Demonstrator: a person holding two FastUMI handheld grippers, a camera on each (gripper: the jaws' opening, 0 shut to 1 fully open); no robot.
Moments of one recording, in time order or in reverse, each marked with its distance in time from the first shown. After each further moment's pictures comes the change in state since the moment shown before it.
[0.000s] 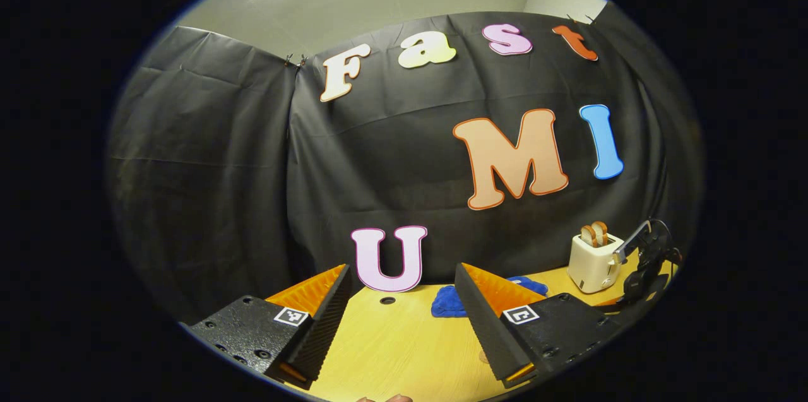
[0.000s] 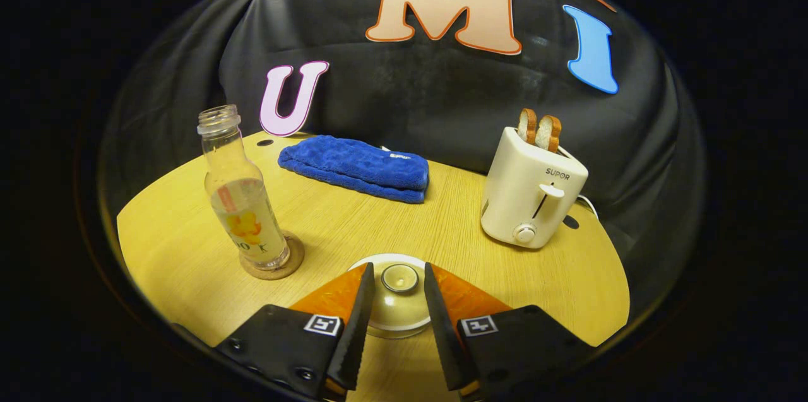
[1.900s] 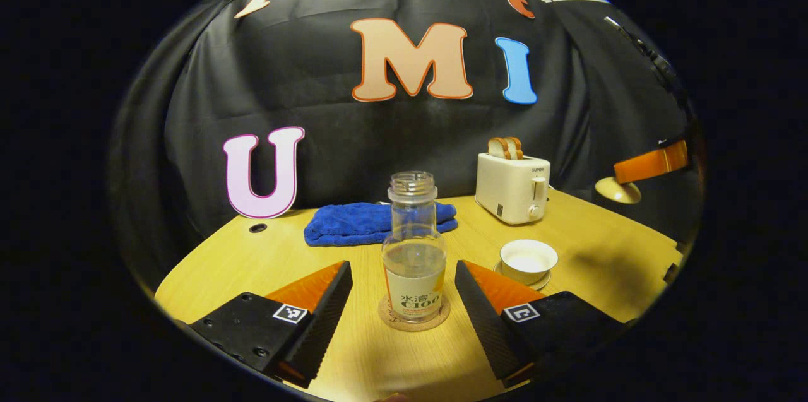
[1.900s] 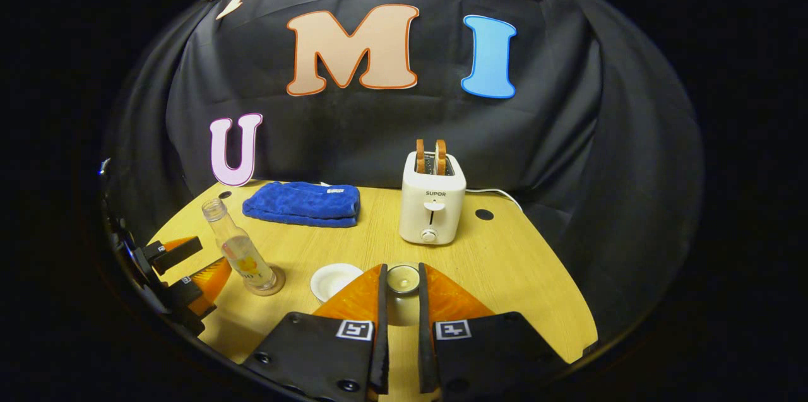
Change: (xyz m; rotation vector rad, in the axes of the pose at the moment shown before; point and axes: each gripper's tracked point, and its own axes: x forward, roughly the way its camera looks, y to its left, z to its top) left arm 0.020 -0.168 -0.221 -0.071 0.278 -0.509; right arm -0.140 -0.089 0.048 0.213 -0.033 -0.259
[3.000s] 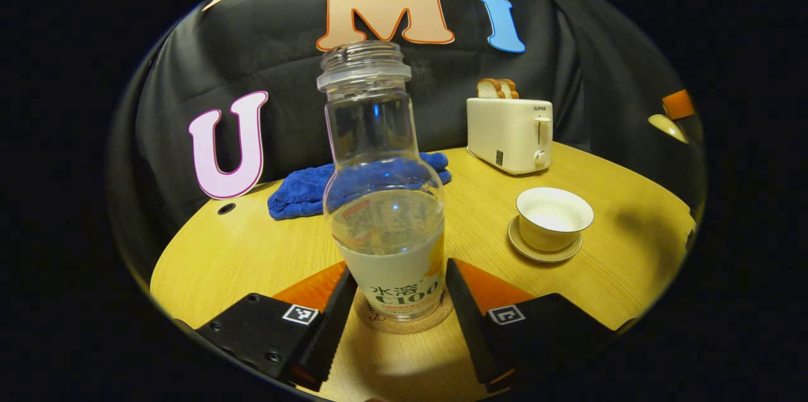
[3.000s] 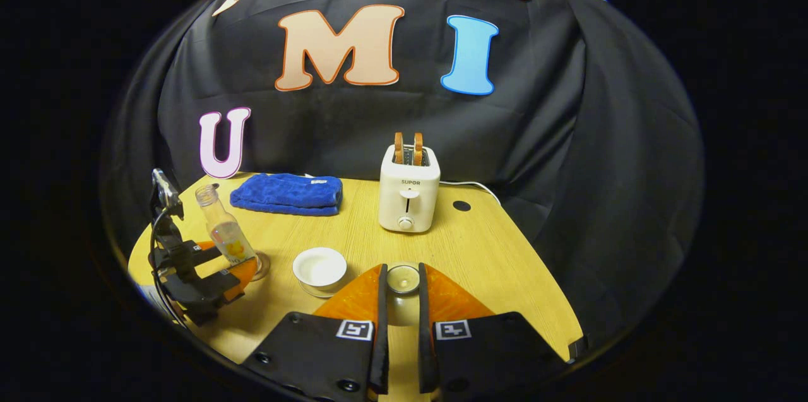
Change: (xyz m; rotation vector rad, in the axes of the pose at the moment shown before) left arm 0.053 -0.007 -0.058 0.083 0.159 -0.052; right arm -0.020 -0.026 -0.016 -0.008 0.029 -0.055
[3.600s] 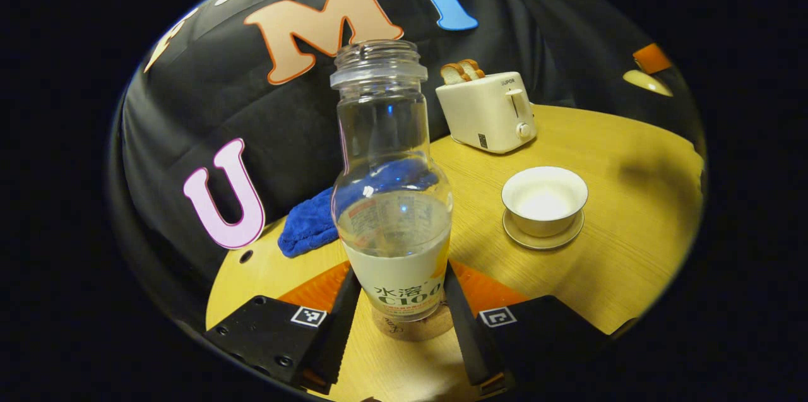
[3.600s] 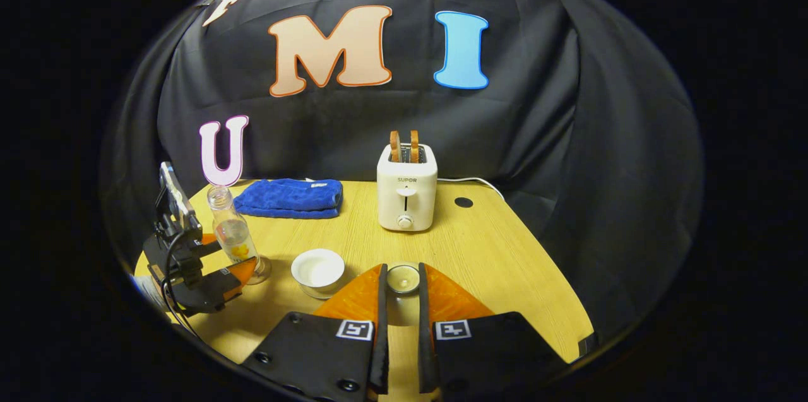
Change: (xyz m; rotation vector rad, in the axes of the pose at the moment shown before) left arm -0.002 -0.008 0.023 0.320 0.043 0.012; right arm 0.007 -0.016 -0.010 0.069 -0.011 0.024
